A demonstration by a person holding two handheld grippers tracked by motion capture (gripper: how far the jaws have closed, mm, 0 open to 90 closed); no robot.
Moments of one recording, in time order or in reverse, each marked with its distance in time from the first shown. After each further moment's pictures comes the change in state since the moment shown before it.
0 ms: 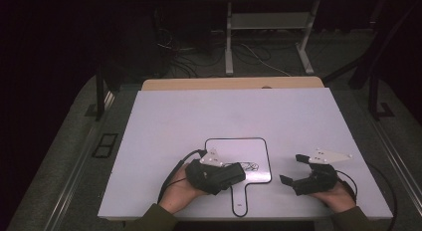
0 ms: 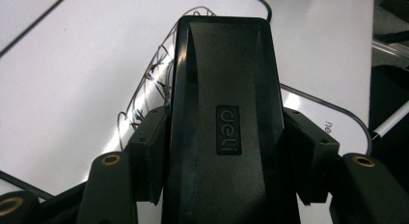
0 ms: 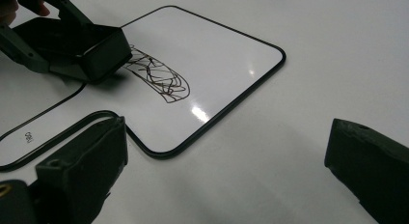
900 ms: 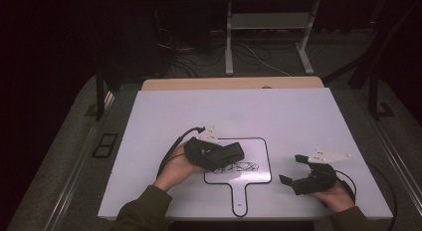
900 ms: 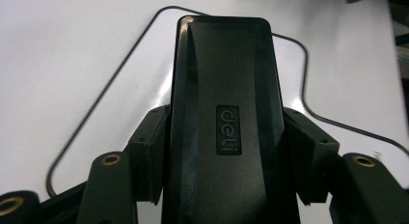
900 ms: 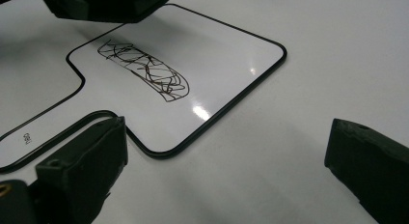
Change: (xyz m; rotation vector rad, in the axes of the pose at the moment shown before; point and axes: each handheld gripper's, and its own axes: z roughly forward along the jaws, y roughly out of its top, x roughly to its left) left arm 0.052 0.030 -0.006 -0.044 -0.009 0.067; right arm -0.001 -0.001 0.003 0.005 0.003 0.016
